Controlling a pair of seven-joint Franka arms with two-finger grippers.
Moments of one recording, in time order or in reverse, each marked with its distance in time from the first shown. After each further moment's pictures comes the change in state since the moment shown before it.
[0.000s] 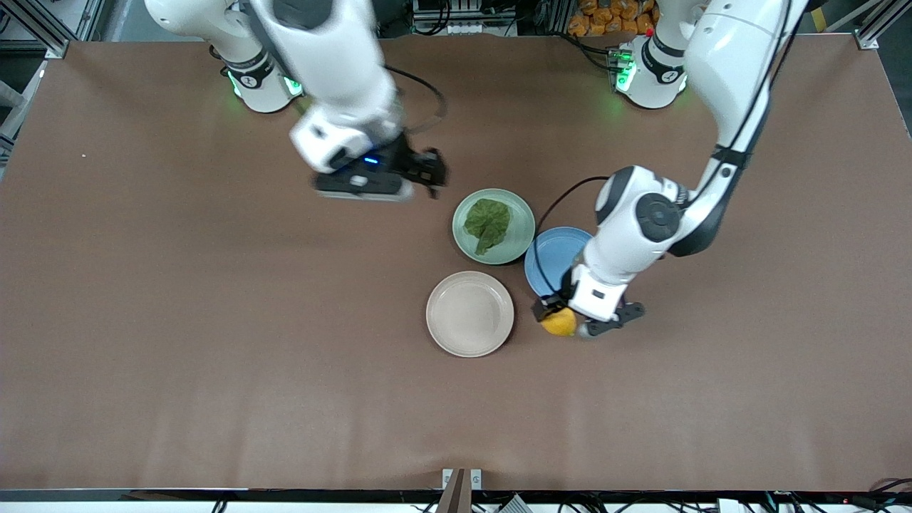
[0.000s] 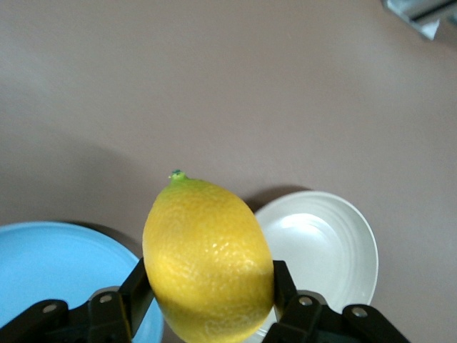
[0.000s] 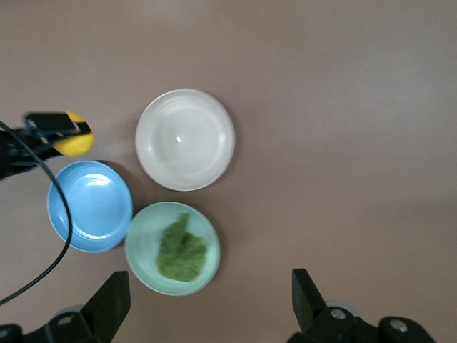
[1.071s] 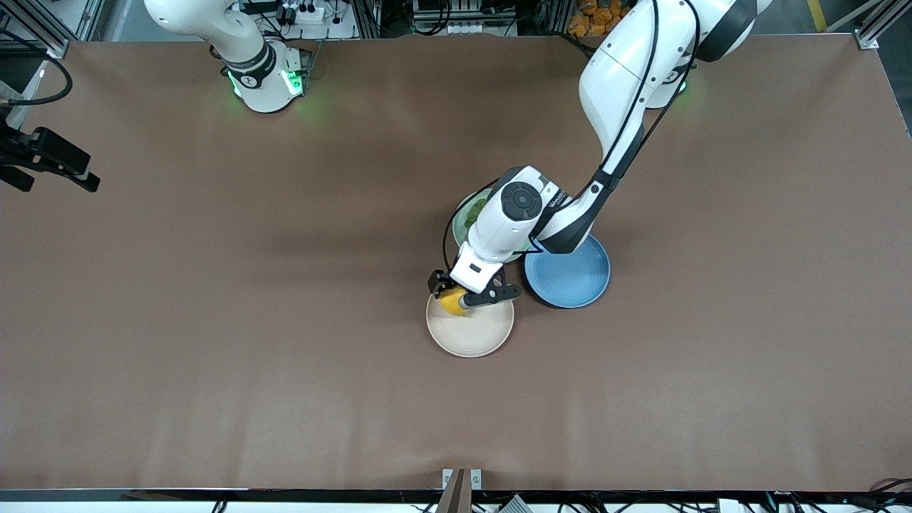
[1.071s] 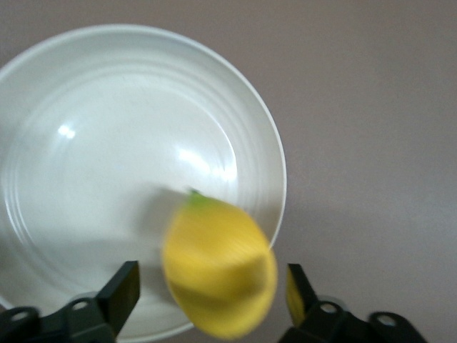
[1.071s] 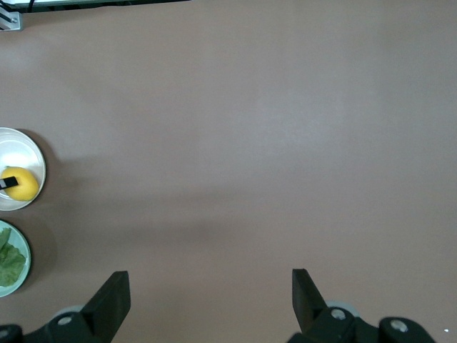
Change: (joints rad) left arm -0.310 0.233 0.082 0.174 0.013 0.185 -0.115; right arm -0.012 -0.191 -0.588 -0.050 -0.080 -0.209 -0.651
